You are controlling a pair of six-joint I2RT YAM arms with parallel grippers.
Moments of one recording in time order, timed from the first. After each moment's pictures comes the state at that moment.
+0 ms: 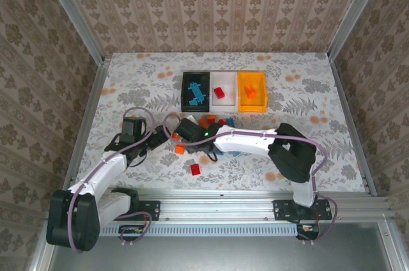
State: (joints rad) left arm -0.24 1.04 0.45 -0.30 0.23 -0.70; right arm 1.02 1.90 1.36 -0.49 0.32 0.39
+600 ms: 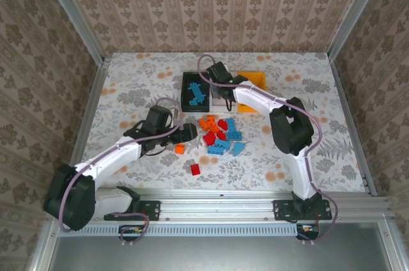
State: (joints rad) left arm -0.57 1.23 0.66 -0.29 0.27 -0.63; right arm 0.56 2.14 1.74 -0.53 0.33 0.31
